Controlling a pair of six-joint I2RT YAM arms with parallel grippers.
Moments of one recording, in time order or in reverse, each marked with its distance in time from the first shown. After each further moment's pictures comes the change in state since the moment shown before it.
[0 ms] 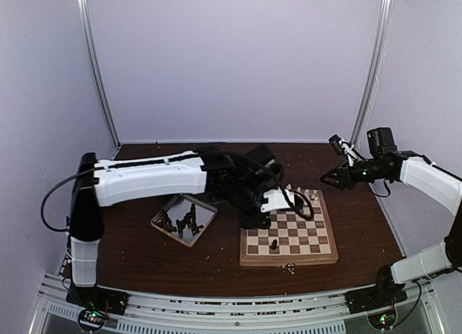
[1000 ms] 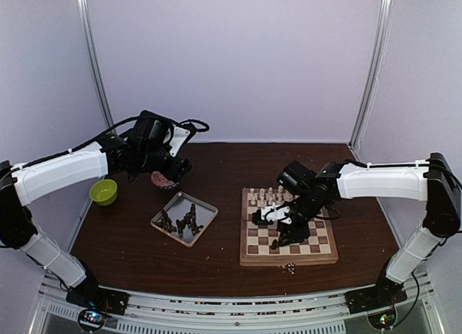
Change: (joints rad) left arm 0.459 -0.584 -0.644 0.391 -0.237 -0.343; right arm 0.729 0.328 0.146 -0.265 0.439 -0.331
